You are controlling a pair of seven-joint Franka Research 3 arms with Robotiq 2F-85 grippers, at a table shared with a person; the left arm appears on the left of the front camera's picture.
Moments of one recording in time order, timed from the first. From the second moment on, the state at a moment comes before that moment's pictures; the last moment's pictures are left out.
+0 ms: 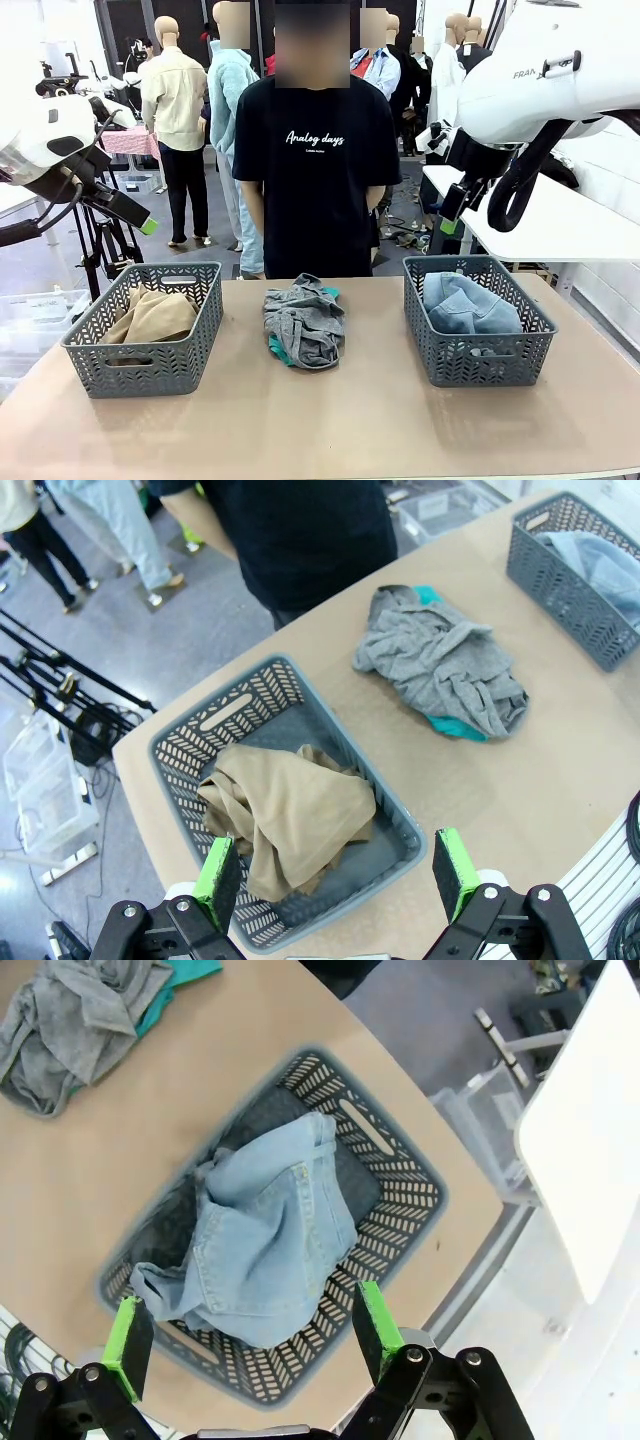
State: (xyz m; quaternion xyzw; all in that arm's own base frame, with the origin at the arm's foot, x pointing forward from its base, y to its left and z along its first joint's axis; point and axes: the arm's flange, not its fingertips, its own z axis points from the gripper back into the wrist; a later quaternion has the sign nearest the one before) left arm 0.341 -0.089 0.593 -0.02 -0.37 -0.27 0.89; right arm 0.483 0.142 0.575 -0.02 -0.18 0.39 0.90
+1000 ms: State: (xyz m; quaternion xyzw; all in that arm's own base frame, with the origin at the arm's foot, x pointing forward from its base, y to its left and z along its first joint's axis) left arm 0.330 -0.124 0.595 -0.05 -0.37 -0.31 0.87; right arm 0.483 0.142 0.575 -0.02 -0.18 0.39 0.90
